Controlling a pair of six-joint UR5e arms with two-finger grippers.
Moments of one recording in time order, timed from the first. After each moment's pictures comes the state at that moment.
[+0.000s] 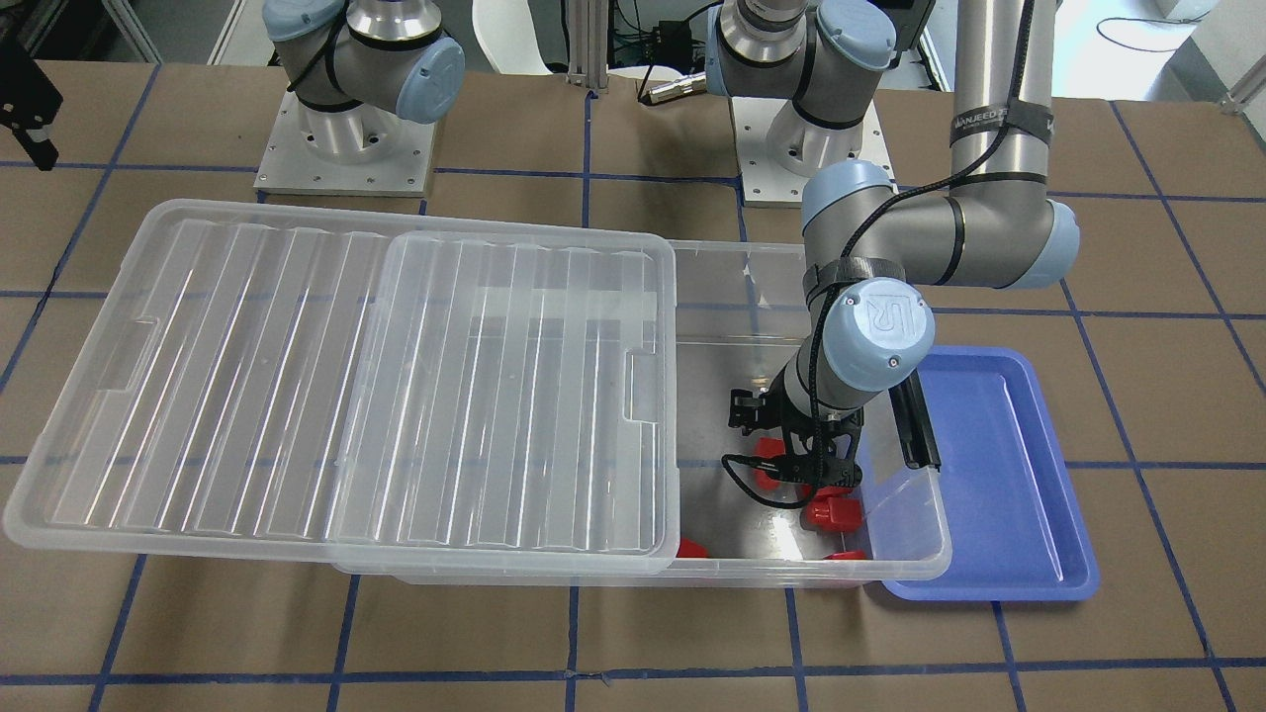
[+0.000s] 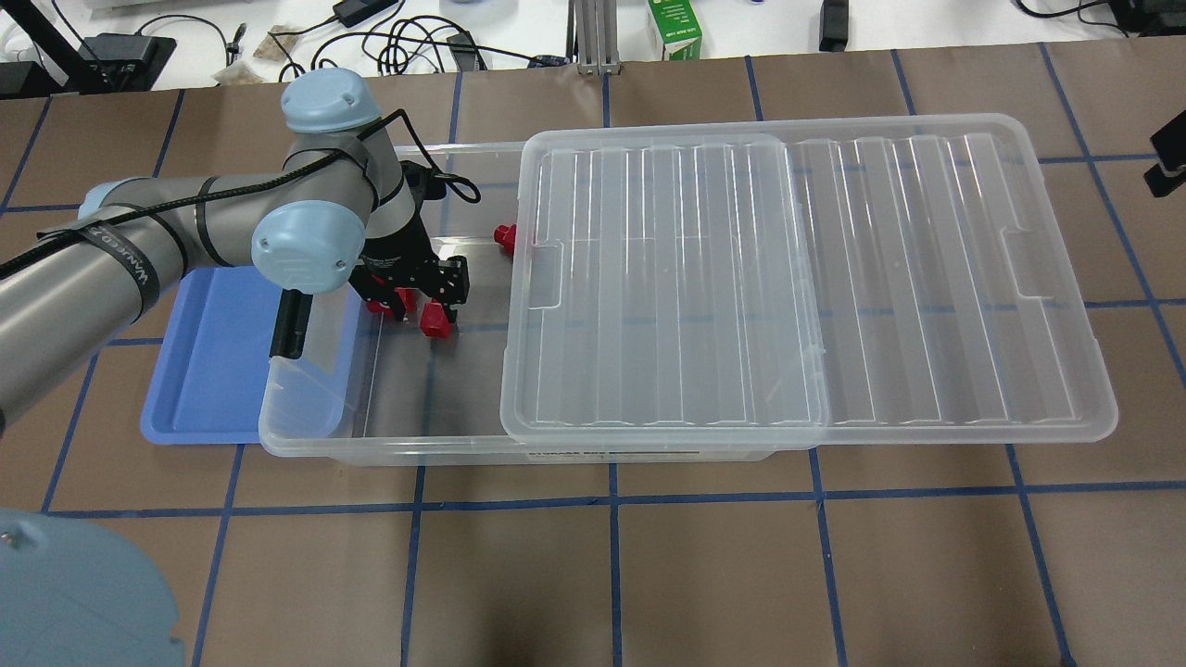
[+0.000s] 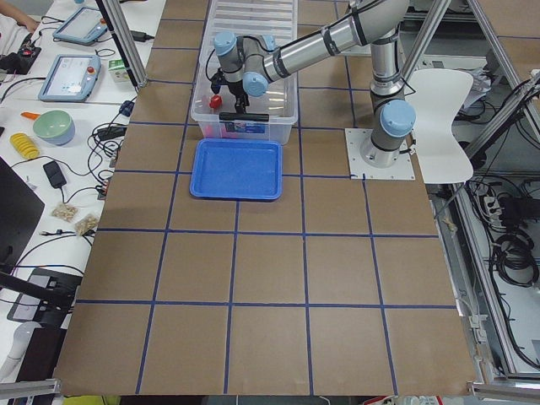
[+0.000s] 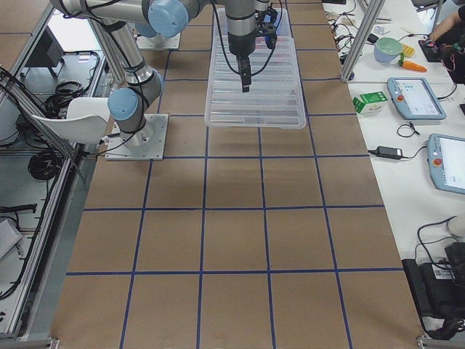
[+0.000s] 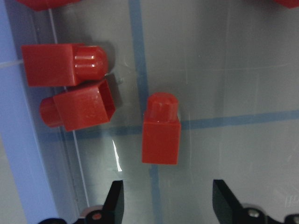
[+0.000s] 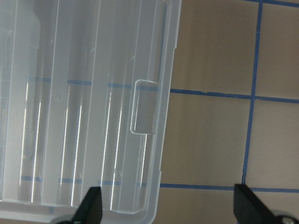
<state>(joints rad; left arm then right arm) -1.60 -1.96 -1.76 -1.17 1.56 0.06 1.15 -1.71 1.56 -1.53 -1.57 -0.50</state>
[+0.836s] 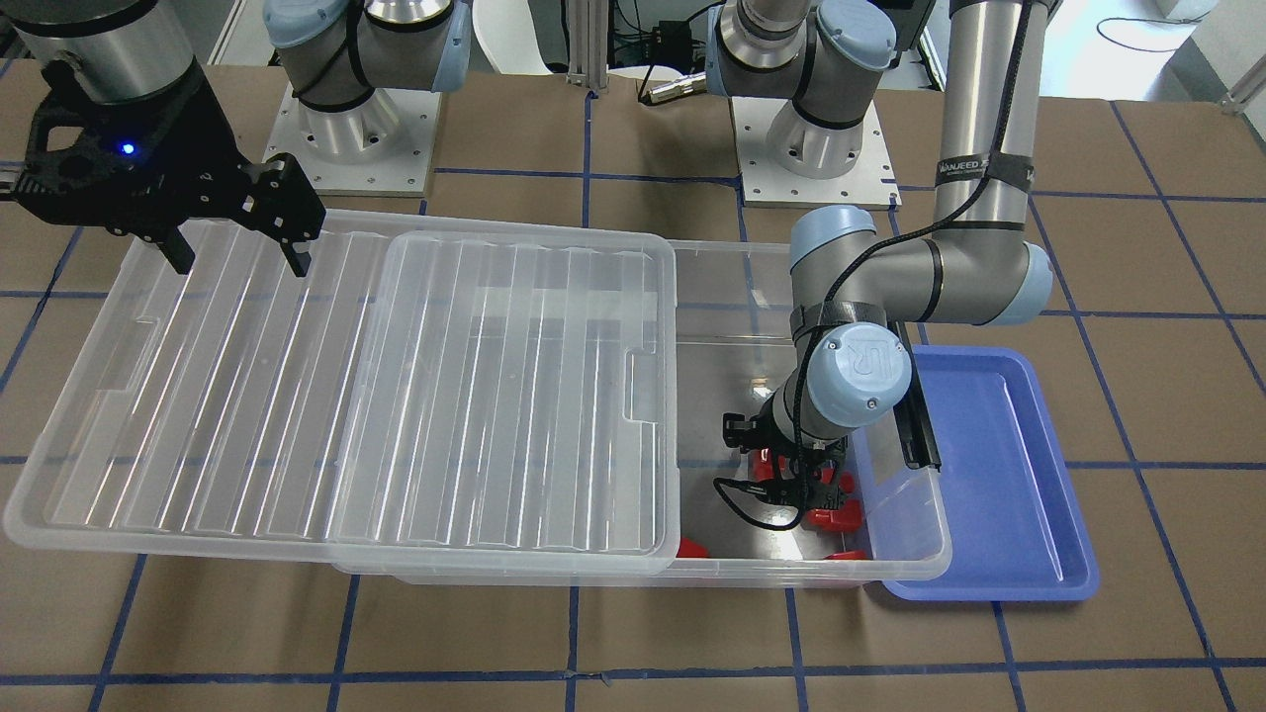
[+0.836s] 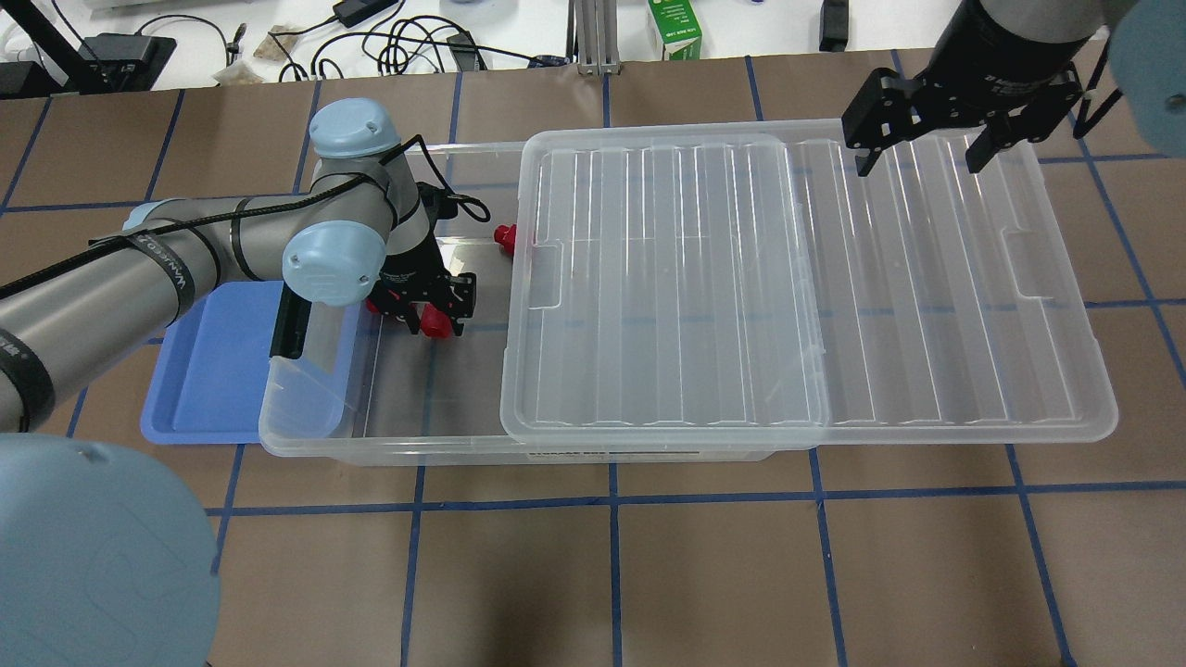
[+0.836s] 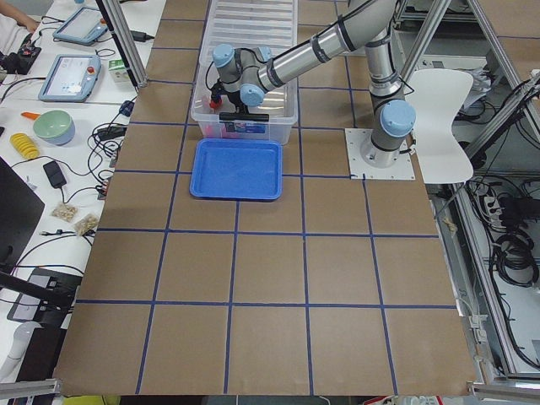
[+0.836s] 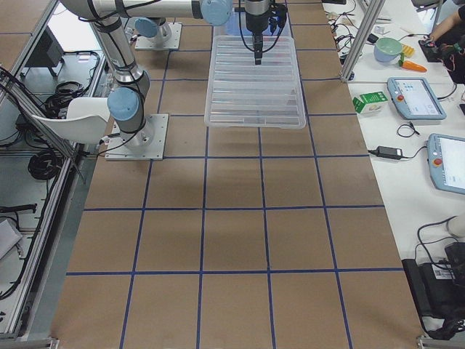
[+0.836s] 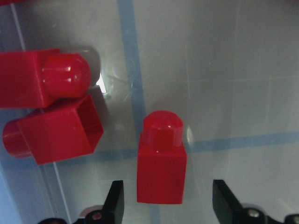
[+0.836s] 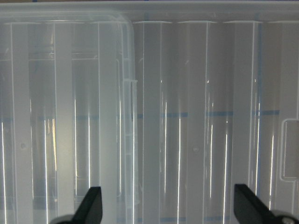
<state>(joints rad) -1.60 -2.03 -1.76 -1.11 1.56 0.06 1.53 -1.57 1.56 -1.66 -1.56 -0.03</state>
